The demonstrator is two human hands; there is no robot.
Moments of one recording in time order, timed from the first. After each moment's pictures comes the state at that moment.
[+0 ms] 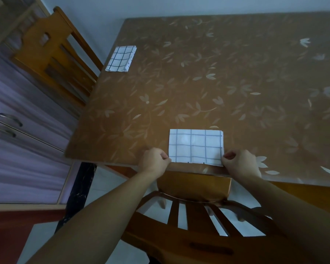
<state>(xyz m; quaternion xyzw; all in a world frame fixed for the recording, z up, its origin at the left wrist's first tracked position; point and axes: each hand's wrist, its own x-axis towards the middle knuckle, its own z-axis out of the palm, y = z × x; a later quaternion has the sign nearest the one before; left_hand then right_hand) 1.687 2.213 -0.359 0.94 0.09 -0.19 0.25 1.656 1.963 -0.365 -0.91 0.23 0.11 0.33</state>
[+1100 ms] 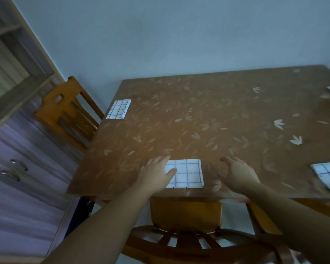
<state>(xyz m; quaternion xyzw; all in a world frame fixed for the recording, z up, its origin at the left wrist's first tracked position) 1.678 2.172 -0.263 0.98 -0.12 -0.14 0.12 1.630 1.920 -0.263 -0.98 0.12 0.08 0.16</state>
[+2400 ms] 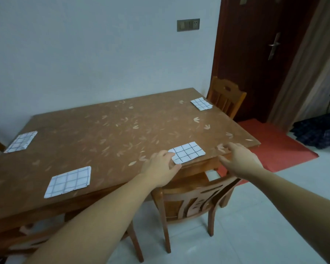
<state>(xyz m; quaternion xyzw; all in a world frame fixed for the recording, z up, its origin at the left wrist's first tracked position) 1.441 1.776 -0.179 0.93 -0.34 -0.07 0.11 1.319 1.554 -0.159 -0.95 0.28 -0.06 0.16</state>
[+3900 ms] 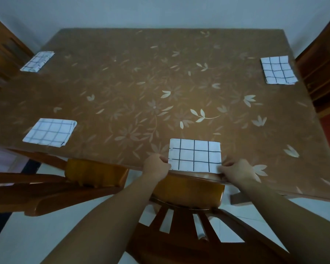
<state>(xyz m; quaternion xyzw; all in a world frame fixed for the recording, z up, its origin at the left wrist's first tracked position) 1.577 1.637 -0.362 0.89 0.19 -0.21 0.36 1.554 1.398 -0.340 -0.86 0.27 0.22 0.38</state>
